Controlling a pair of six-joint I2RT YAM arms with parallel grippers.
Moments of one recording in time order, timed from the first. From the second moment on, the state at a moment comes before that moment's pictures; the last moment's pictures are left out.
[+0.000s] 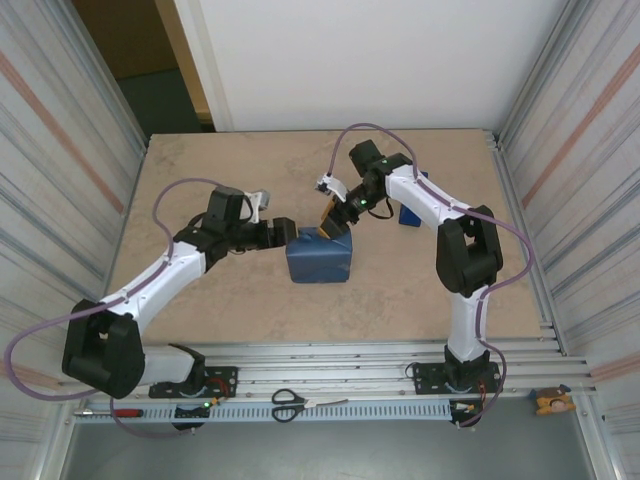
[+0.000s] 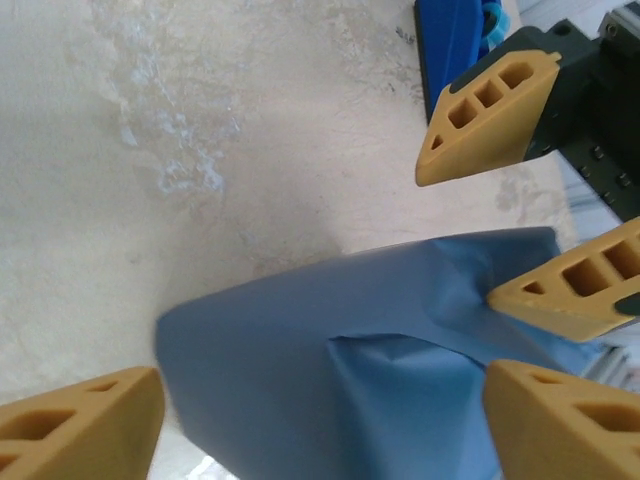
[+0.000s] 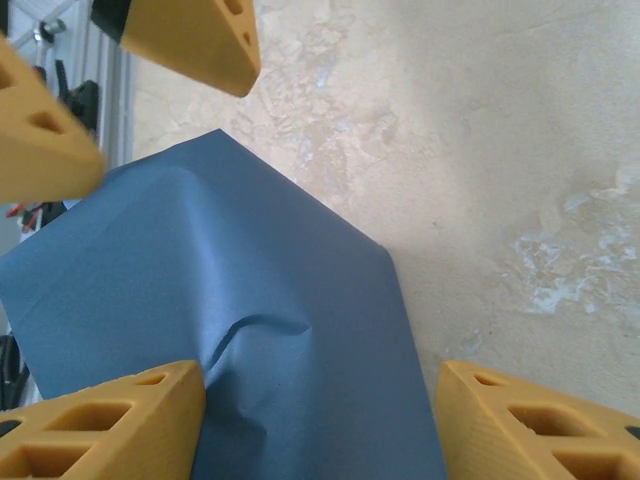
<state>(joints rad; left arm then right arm) -0.40 1.30 0.90 -0.34 0.45 -0.50 0.47 2.00 1.69 -0.94 -0.81 -0.59</state>
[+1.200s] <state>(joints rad) -0.37 1.41 0.92 -0.29 0.54 -0.71 0.49 1.97 1.67 -0.90 -0.75 -0.58</state>
